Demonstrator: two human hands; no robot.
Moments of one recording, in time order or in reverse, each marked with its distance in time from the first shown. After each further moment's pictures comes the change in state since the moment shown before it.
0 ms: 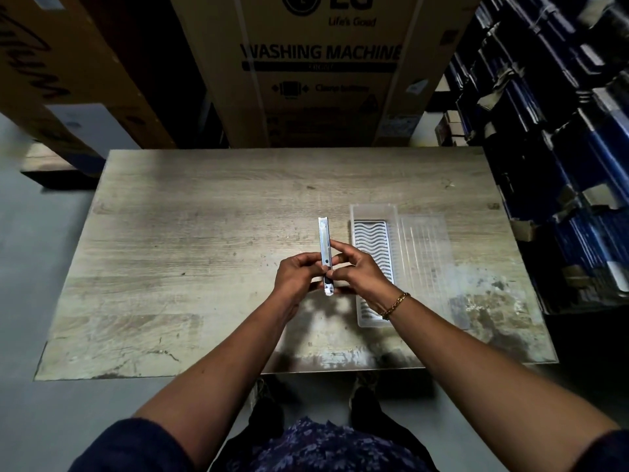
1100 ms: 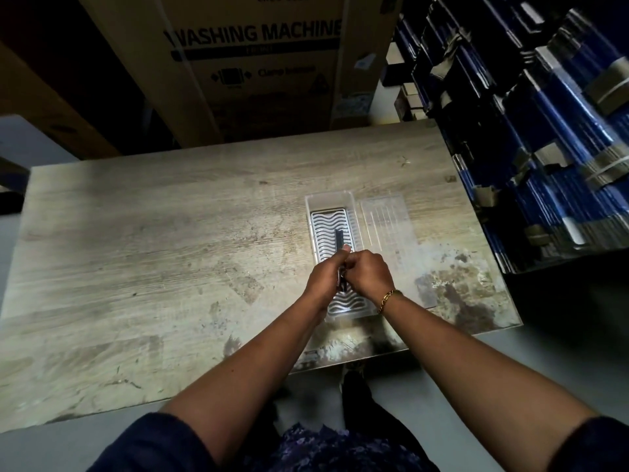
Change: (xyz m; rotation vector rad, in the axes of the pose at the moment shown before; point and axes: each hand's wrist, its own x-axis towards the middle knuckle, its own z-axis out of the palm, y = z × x) left_hand 0.002 -0.024 0.114 0.143 -0.178 -0.146; right_hand -0.004 0.031 -0.076 -0.768 0.401 0.107
